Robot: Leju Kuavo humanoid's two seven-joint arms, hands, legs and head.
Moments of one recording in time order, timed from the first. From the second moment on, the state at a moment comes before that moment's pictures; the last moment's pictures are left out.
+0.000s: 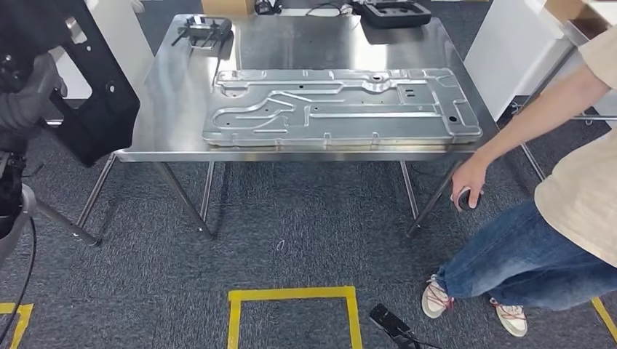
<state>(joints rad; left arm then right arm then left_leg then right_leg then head) -0.77 0.58 -0.37 -1.77 0.32 0.29 0.32 -0.28 -0.16 0.71 -0.30 -0.11 -0.08 -0.08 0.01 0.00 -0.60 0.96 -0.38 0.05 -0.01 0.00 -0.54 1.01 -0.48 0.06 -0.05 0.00</state>
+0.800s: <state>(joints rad) -0.68 0.59 -0.34 -1.79 0.33 0.29 0.32 -0.27 -0.15 0.70 -0.30 -0.08 -0.06 -0.07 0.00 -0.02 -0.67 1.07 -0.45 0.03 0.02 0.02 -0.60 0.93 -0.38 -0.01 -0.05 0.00</state>
